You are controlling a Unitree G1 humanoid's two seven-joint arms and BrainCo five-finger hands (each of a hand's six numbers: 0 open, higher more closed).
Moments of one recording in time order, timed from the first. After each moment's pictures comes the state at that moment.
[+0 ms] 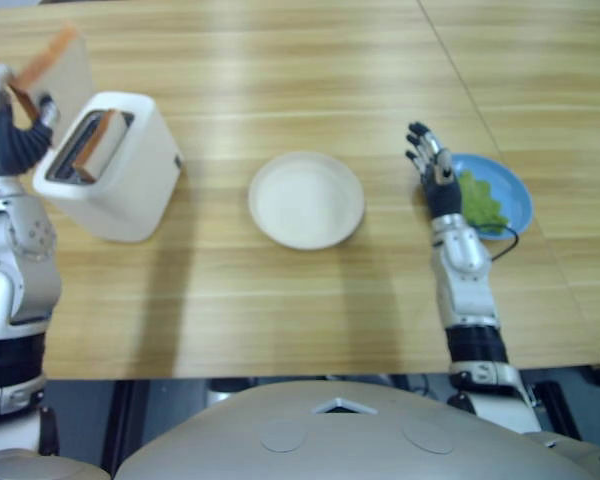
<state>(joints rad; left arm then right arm) -0.06 0.68 0.32 -0.41 0.69 0.16 0.36 -0.10 -0.19 -0.11 0.18 0.06 -0.31 0.14</state>
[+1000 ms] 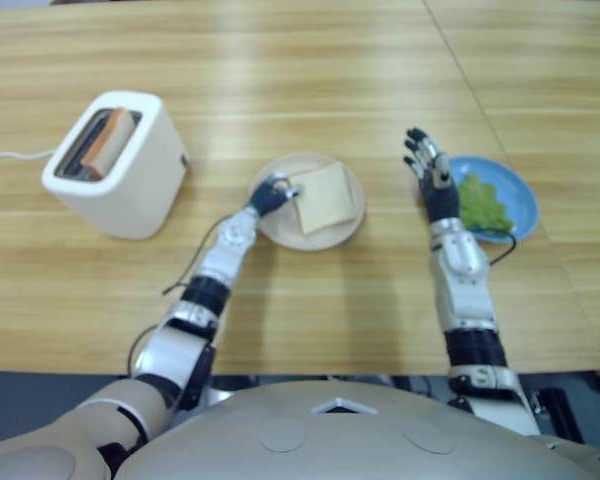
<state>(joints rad) -0.44 0.06 -0.22 0.70 0.20 -0.10 -0.11 -0.09 -0.18 -0.11 0.17 0.06 -0.29 0.14</state>
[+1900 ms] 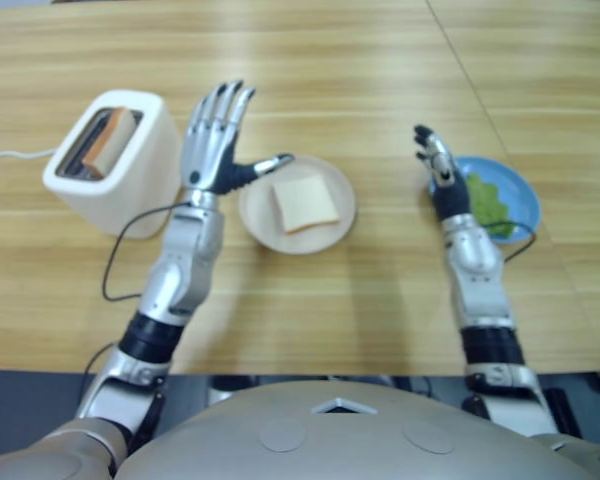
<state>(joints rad) -0.17 0.29 -0.27 -0.21 0.94 0.15 0.23 -0.12 -0.43 -0.10 0.20 -0.27 -0.34 -0.02</state>
